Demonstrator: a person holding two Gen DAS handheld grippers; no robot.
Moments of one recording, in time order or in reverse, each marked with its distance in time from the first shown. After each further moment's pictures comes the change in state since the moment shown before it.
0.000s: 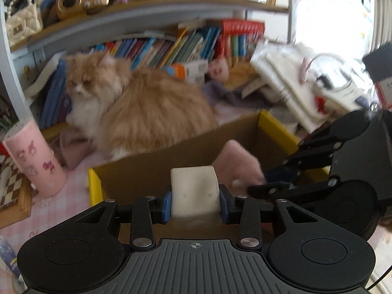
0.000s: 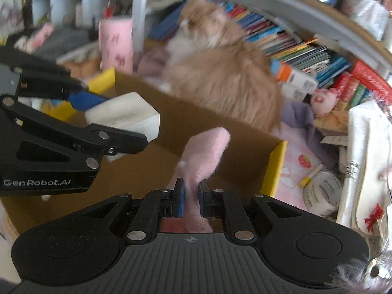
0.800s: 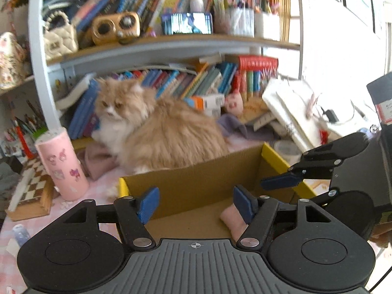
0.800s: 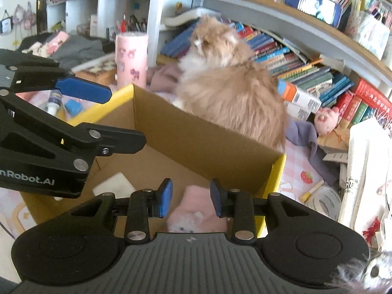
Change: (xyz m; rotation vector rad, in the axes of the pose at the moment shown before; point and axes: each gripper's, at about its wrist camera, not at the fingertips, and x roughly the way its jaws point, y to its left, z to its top) left arm -0.062 -0.001 -0.008 -0.082 -0.188 0.077; right arm -0.035 0.009 -0.002 -0.030 -0.118 0.026
